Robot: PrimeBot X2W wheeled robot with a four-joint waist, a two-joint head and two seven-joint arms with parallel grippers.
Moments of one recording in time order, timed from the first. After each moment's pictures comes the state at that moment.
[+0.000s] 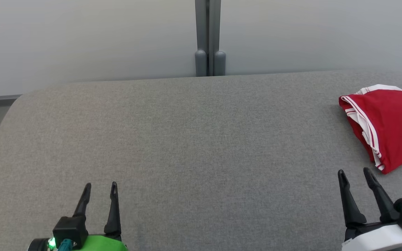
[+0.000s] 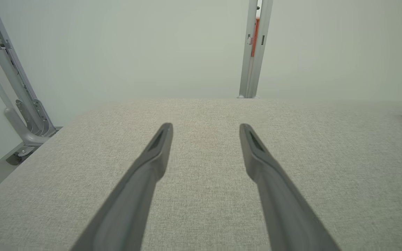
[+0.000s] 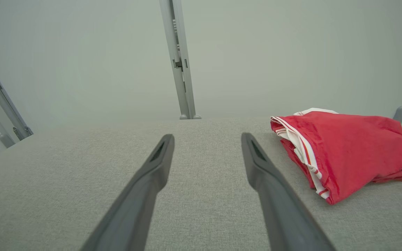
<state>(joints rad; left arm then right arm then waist) 0.04 0.23 -0.29 0.13 -0.34 0.16 -0.24 0.22 -0.12 -0.04 -0.18 0.23 0.13 -0.09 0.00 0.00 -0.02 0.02</state>
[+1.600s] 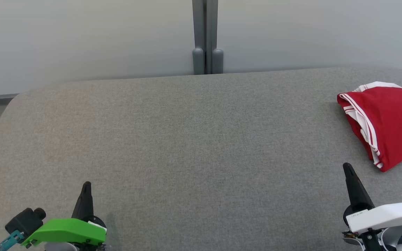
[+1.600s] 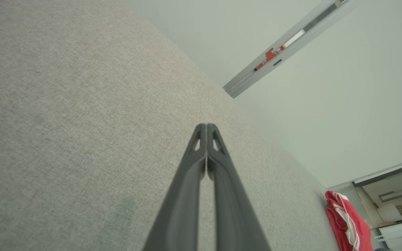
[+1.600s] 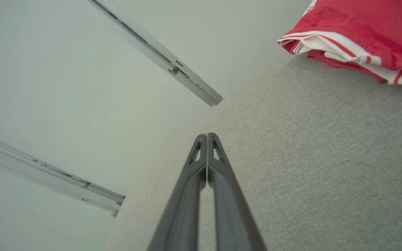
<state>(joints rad) -0.01 0.15 -0.12 0.20 -0.99 0.02 -0.08 0.08 -0.11 -0.04 0.05 0.94 0.13 -0.02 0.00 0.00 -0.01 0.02</state>
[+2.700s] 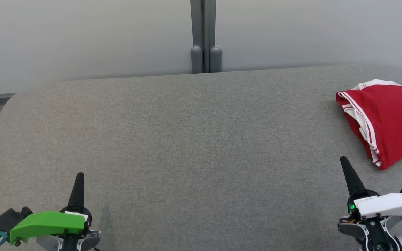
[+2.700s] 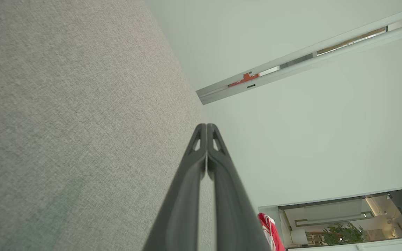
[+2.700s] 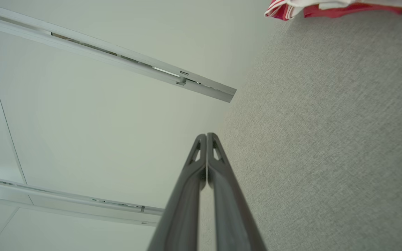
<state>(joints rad) -0.05 0.11 -0.01 0.22 -1.30 -0.05 0.01 -0.01 -0.09 -0.05 0.14 1.28 0.13 0.03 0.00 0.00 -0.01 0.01</state>
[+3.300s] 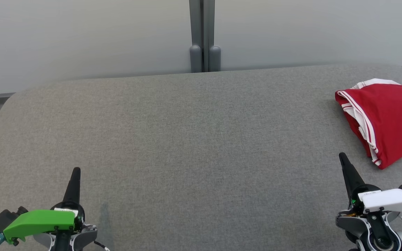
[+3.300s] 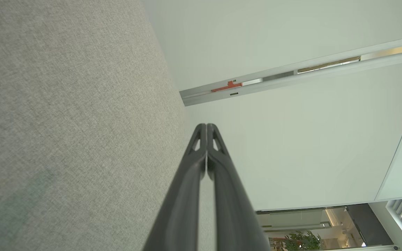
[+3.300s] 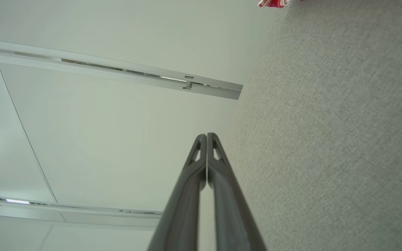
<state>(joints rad) -0.07 0.09 0.03 0.23 -1.44 -0.09 0.04 -0.05 -0.08 -0.07 0.18 1.43 0.13 0.05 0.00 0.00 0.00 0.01</state>
